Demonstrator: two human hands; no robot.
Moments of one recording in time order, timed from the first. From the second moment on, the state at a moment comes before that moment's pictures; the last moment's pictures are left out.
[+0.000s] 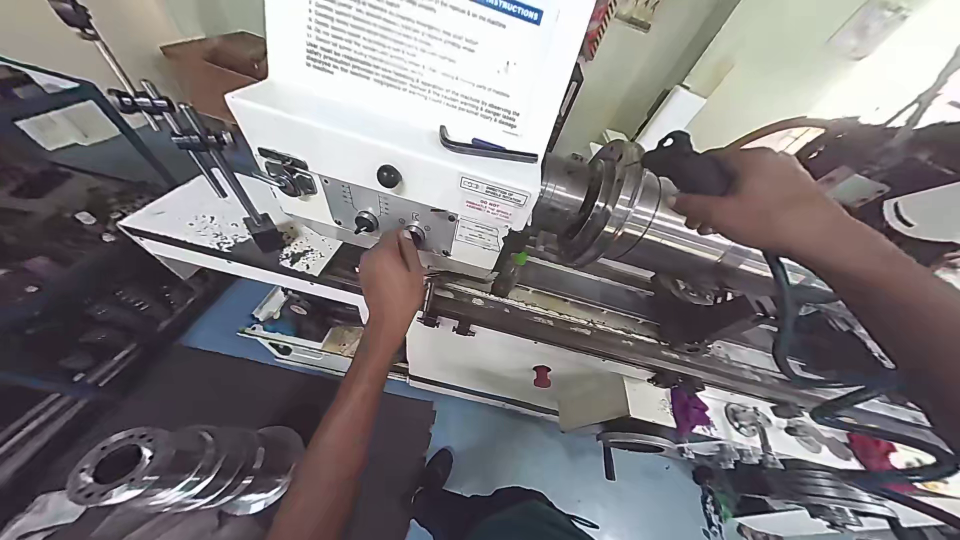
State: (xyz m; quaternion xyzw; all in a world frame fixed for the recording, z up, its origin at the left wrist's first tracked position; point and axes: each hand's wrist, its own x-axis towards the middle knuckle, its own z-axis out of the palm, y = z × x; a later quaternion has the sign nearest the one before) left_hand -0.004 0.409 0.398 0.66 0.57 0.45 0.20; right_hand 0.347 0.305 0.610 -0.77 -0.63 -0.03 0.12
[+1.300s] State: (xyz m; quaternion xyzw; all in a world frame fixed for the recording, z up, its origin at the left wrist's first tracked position) left_hand -0.009 0.409 0.389 0.62 0.53 0.48 0.34; right_hand 0.373 0.267 0.598 -0.76 -0.55 0.11 0.33
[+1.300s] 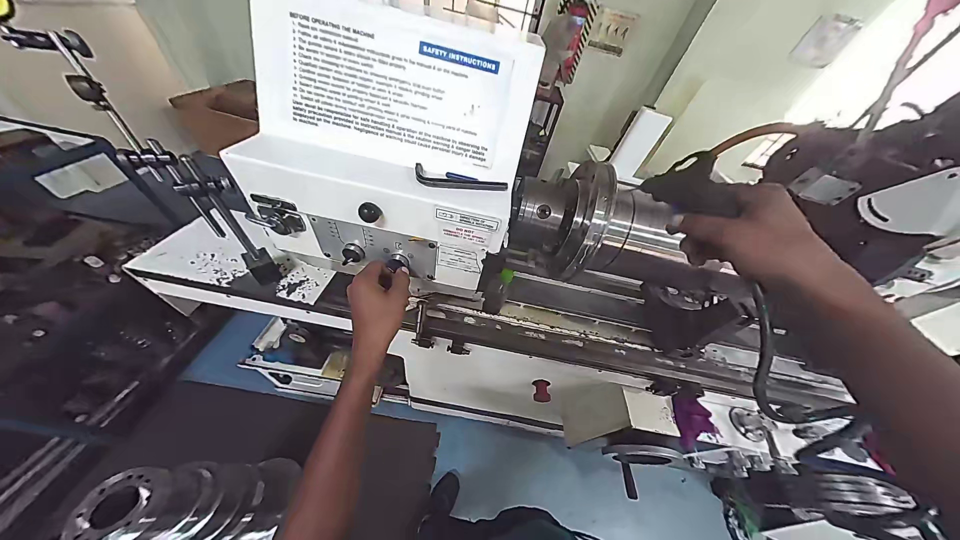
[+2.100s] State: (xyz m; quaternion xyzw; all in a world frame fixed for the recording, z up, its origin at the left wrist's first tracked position) left_hand -0.013 0.412 0.411 0.70 0.58 0.37 0.20; right_hand 0.370 0.301 0.632 -0.74 -0.56 0.09 0.36
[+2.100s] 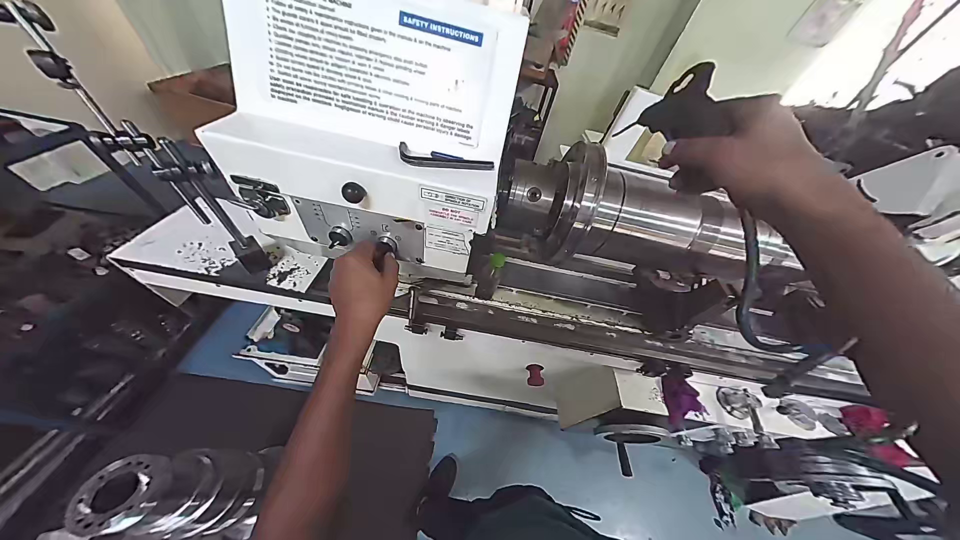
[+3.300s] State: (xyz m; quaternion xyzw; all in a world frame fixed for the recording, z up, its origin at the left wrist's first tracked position) left_hand -0.007 0.408 0.391 0.59 0.51 0.50 0.37; right_hand 0.378 0.313 0.636 -0.75 -0.47 0.20 0.42
